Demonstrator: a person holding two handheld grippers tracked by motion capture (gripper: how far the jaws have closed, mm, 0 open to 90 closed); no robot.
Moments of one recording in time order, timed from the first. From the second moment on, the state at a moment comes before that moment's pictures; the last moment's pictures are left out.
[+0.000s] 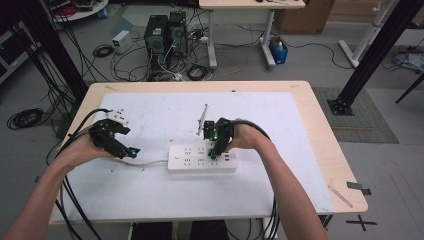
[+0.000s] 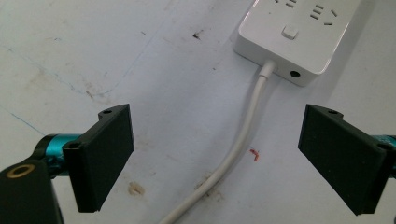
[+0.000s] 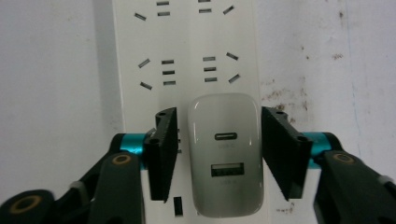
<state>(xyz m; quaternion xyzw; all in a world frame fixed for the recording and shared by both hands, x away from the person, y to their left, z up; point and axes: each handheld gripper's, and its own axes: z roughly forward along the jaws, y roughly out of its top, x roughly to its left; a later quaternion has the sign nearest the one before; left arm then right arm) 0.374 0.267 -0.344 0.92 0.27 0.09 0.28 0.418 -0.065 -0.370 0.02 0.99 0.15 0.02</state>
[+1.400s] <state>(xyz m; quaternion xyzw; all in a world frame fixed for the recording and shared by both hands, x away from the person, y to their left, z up) 0.388 0.253 -0.336 0.95 0.22 0.07 0.21 0.387 -0.165 -0.314 0.17 0.97 0.10 0.12</state>
